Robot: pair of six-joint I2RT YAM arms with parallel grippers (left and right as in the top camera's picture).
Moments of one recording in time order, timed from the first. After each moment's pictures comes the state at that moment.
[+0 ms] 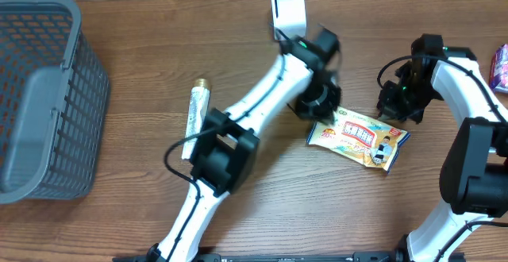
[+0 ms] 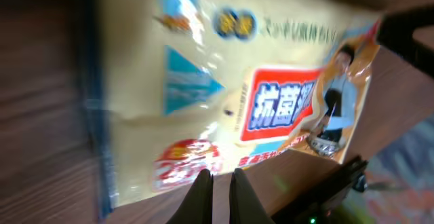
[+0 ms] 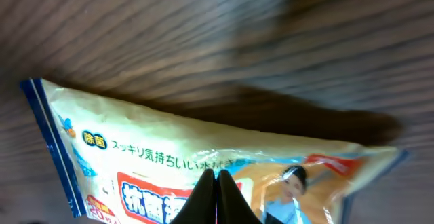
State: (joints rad) left arm -0.67 2.42 2.17 -1.24 0.52 -0.47; right arm -0.11 1.95 1.41 -1.10 -0.29 0.27
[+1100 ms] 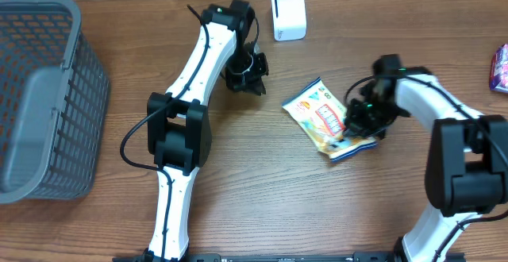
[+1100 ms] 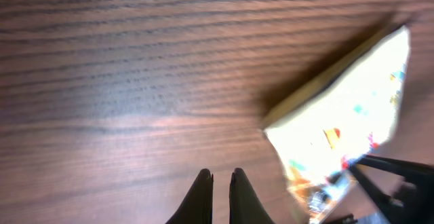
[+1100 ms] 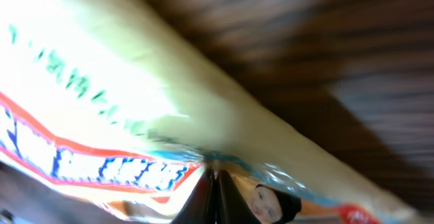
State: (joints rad) left arm -0.31 2.42 2.25 -1.45 0.41 -0.45; right arm 0.09 1.95 1.23 -0.93 -0.43 0.40
